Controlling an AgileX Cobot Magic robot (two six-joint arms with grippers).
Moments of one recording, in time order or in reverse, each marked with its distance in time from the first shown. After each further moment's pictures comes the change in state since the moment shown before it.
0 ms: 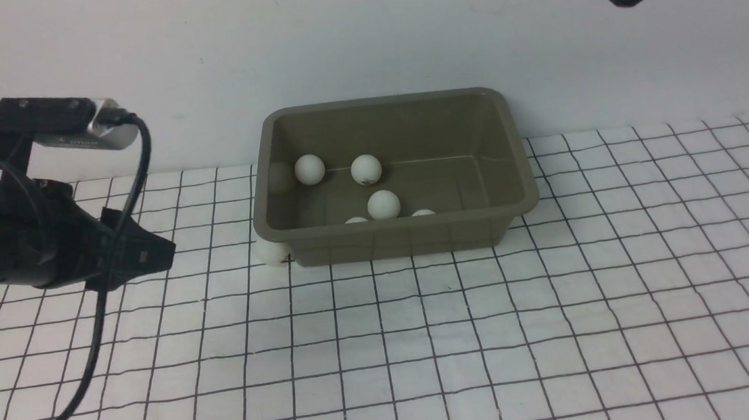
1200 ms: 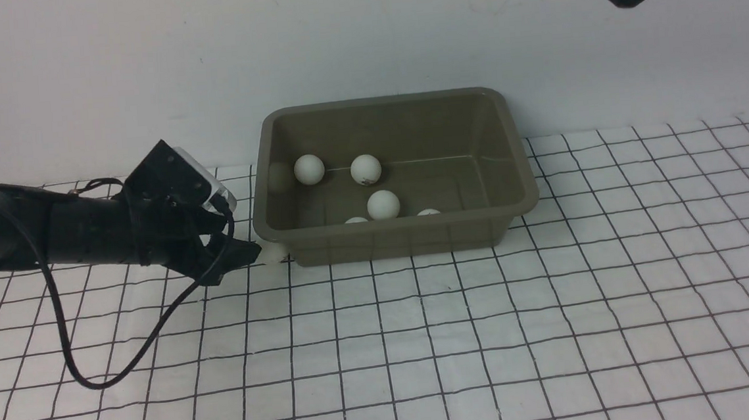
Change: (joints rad) right arm 0.000 0.000 0.000 -0.001 -0.002 -0.023; left arm -0.007 0.637 -0.173 -0.638 -0.149 1.219
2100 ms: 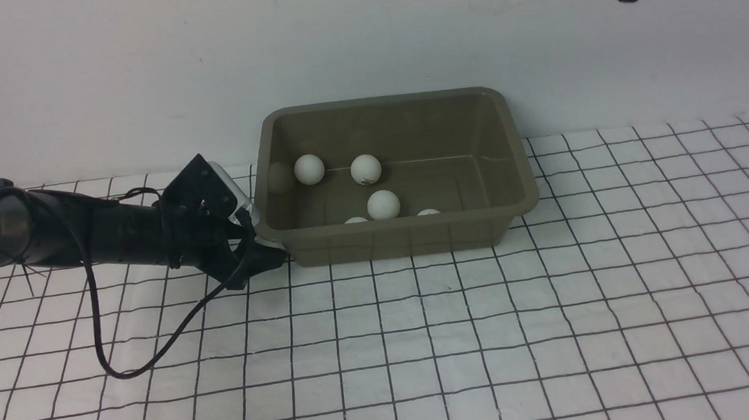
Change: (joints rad) right arm 0.000 0.000 0.000 0.000 -0.023 -0.025; left arm -0.027 0.218 -0.170 -0.058 0.079 0.130
